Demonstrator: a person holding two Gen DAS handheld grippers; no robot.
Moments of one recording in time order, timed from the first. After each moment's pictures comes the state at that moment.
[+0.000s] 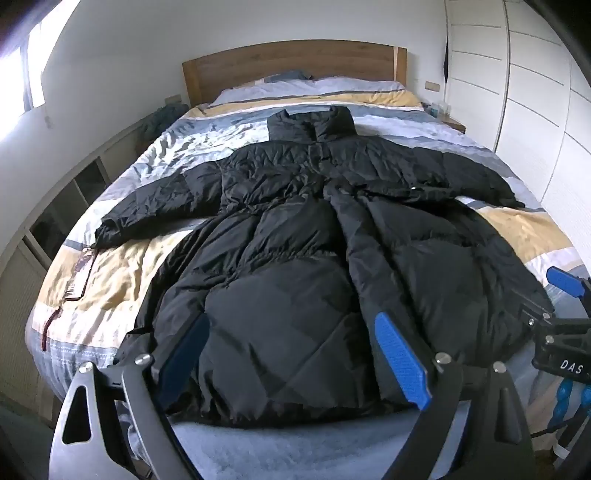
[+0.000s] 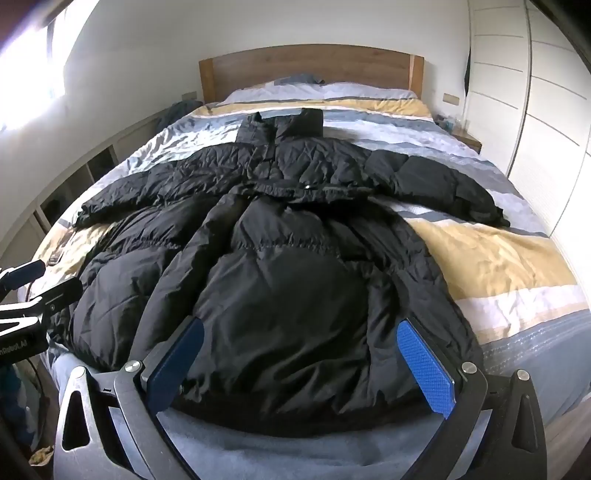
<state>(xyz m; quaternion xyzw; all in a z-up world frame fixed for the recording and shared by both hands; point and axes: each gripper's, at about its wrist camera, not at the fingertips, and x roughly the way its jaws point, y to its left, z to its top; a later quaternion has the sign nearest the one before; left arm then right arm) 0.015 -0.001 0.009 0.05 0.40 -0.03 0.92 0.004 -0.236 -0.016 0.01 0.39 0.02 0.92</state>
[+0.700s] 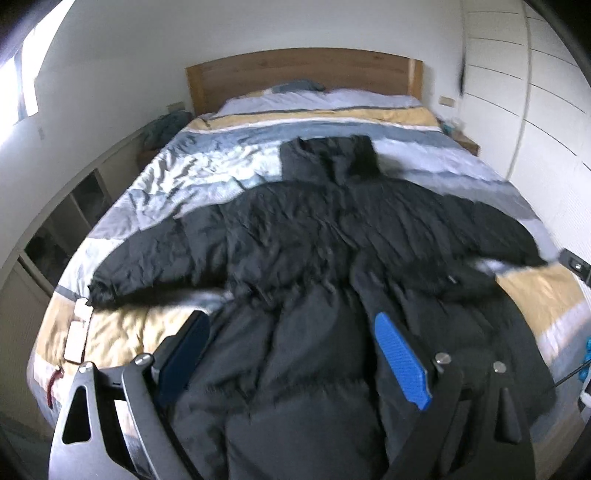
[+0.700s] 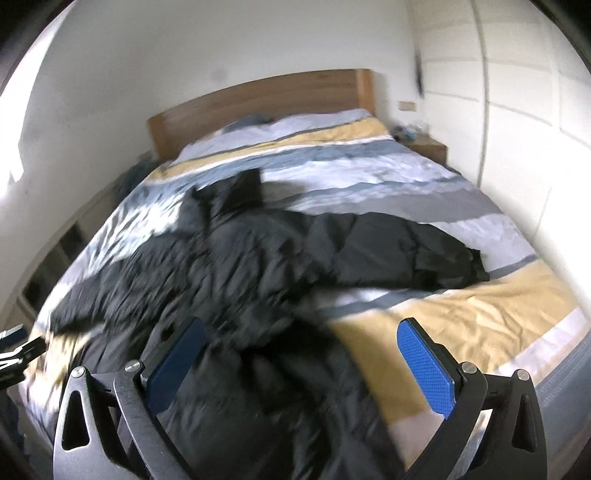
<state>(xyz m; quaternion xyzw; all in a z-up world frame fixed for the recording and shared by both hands) 0.168 0.020 0.062 0.04 0.39 -0.01 0.92 0.147 -0.363 0.042 0.11 0.33 -0.05 0.94</state>
